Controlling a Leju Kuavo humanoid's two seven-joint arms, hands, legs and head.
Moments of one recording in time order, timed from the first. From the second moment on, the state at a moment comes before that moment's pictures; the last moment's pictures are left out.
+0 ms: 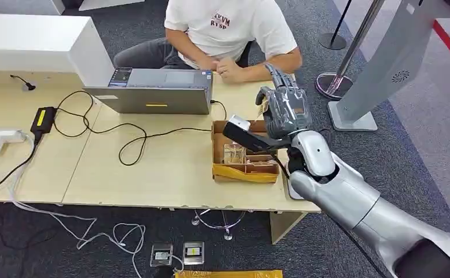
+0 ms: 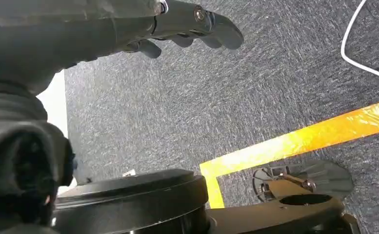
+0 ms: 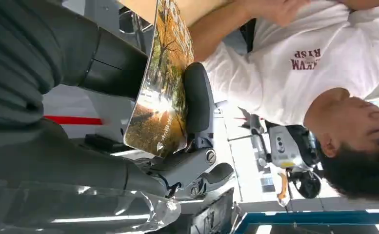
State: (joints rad) left arm -0.22 -0.07 -1.14 -0.26 0.57 0.54 0.13; right arm -0.97 -0.24 1.08 -1.15 0.64 -0.34 0.37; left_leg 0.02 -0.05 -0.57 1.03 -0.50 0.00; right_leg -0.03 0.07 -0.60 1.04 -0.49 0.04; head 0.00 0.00
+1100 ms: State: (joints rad) left arm -0.20 -0.06 -1.13 -0.26 0.61 0.57 0.10; right arm -0.90 -0.40 1.02 -1.11 0.55 -0.40 0.39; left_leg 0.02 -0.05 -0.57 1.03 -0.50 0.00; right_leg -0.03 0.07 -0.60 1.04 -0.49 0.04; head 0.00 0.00
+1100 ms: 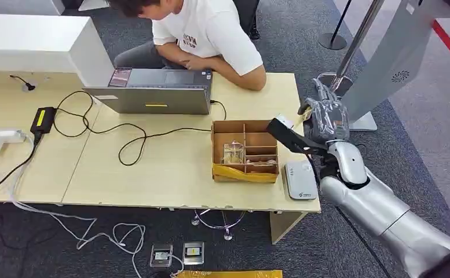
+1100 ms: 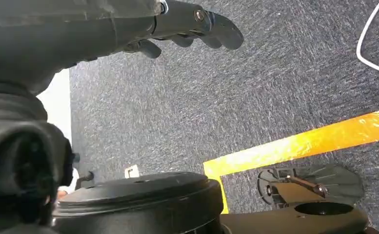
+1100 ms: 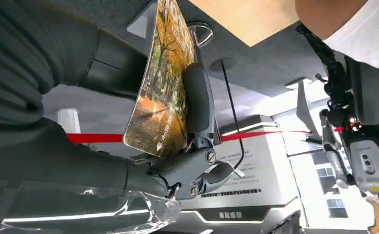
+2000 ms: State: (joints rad) left arm -0.20 -0.06 -1.13 -0.26 0.62 0.58 0.10; right arm -0.74 -0.39 1.00 -1.06 0.45 -0.43 0.31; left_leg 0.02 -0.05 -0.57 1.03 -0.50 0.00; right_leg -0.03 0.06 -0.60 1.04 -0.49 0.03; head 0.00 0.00
